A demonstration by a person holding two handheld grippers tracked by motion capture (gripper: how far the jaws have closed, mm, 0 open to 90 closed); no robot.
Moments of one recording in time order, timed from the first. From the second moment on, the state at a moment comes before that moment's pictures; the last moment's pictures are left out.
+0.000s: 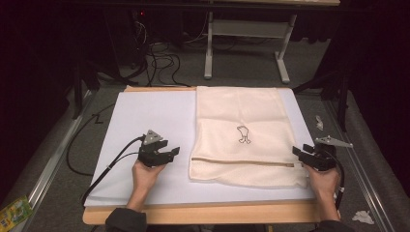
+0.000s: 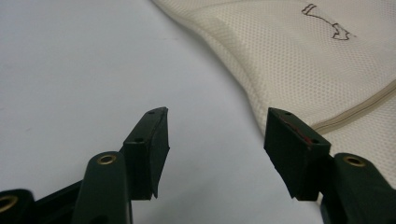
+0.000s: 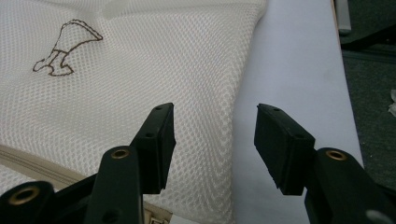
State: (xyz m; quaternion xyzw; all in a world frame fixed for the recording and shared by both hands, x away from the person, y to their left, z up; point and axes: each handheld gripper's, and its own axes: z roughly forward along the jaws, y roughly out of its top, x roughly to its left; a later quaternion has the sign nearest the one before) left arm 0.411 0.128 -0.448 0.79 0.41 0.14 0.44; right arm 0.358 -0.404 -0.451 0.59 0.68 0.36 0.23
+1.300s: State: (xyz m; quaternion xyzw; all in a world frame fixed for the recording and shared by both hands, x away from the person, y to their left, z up) left arm 0.450 0.045 -0.466 0.82 0.41 0.09 0.39; right arm 0.394 -0.397 -0.448 0.61 0.71 0.30 0.18
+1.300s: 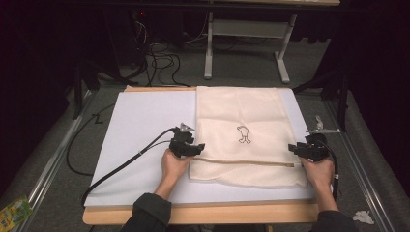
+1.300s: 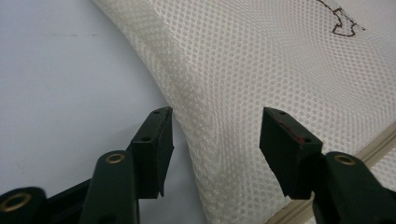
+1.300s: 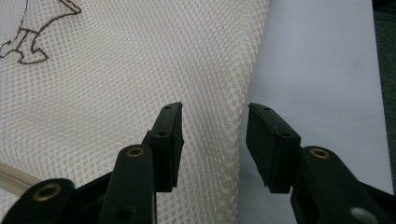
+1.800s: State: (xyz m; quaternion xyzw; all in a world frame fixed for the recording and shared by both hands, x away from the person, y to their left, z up) left arm 0.458 0.043 -0.472 0.82 0.41 0.08 0.39; right arm 0.399 -0.398 -0.454 0.61 0.72 0.29 0.15
